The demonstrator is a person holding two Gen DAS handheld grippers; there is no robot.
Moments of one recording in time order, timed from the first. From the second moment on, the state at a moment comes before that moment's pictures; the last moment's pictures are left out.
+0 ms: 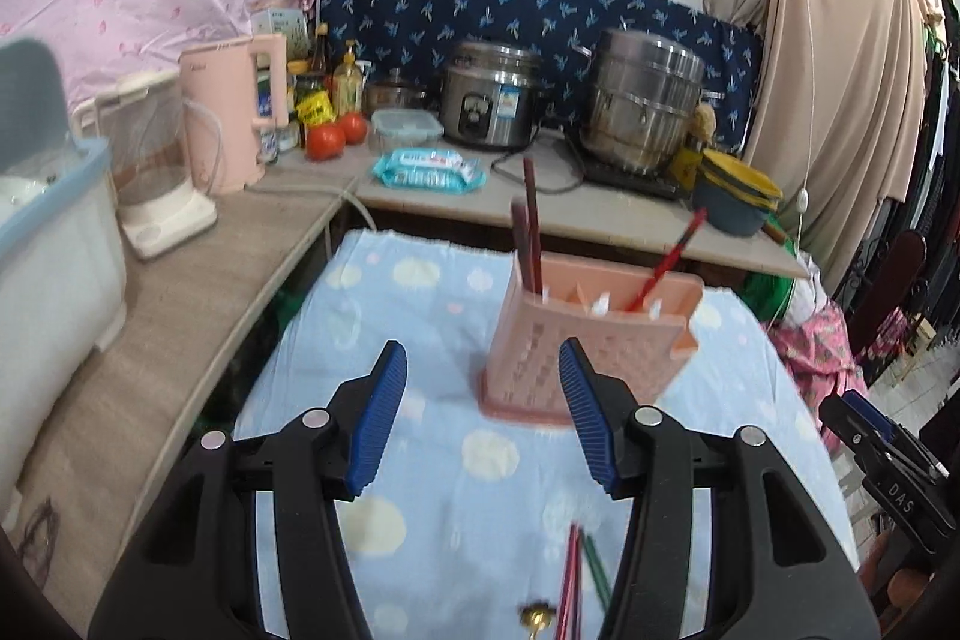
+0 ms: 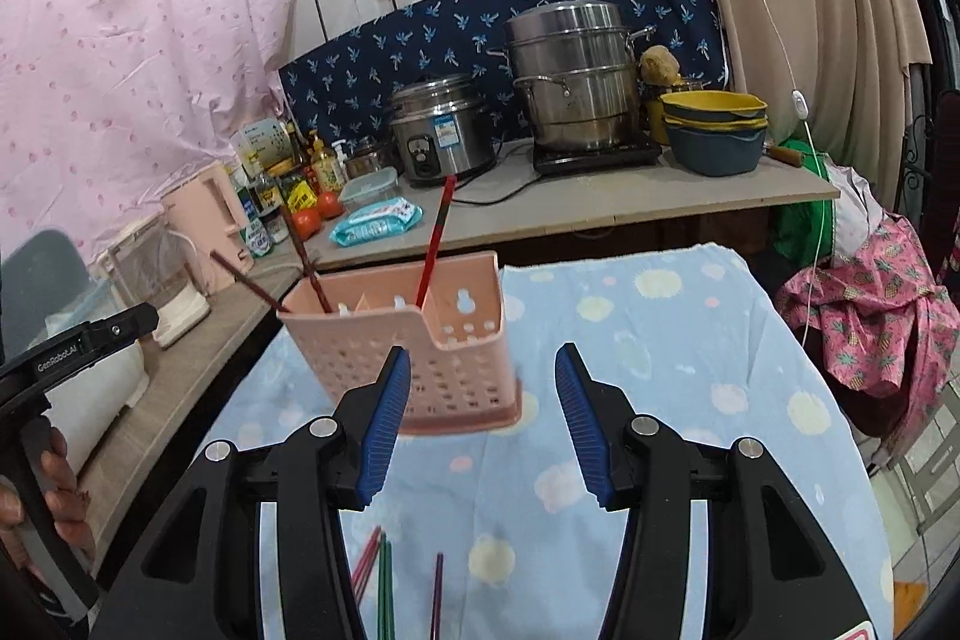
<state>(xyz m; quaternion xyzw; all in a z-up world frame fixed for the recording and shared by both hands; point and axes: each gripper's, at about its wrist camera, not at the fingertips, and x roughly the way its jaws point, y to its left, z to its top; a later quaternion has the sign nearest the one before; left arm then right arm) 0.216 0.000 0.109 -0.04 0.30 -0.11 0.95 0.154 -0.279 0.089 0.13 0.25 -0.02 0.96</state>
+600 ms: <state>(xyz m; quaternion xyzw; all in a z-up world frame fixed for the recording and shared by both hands) 0.112 0.005 -0.001 -0.01 0.39 -0.11 0.91 0.051 -0.246 -0.021 0.12 0.38 -0.02 0.92</state>
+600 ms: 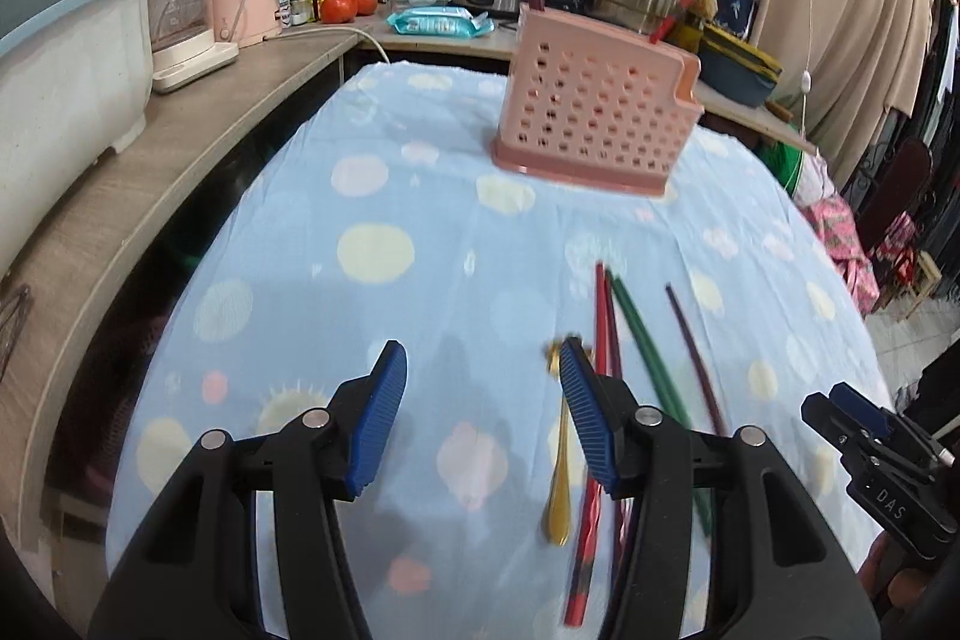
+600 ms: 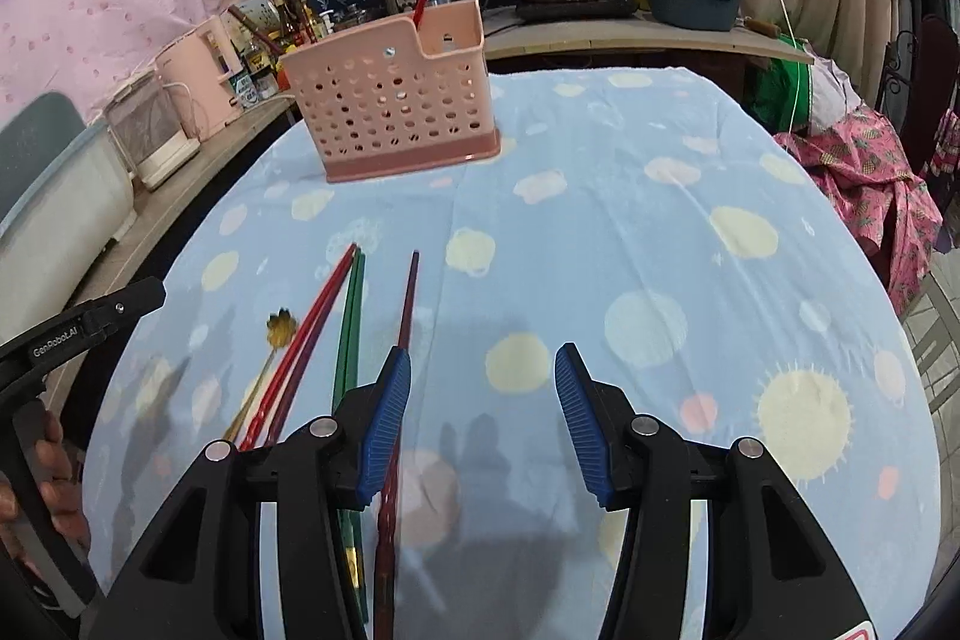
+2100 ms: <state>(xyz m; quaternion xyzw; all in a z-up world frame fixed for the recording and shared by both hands) 0.040 -0.023 -0.060 0.02 0.44 -0.16 0.88 -0.001 -0.201 -0.065 0.10 0.42 0.01 0.90</state>
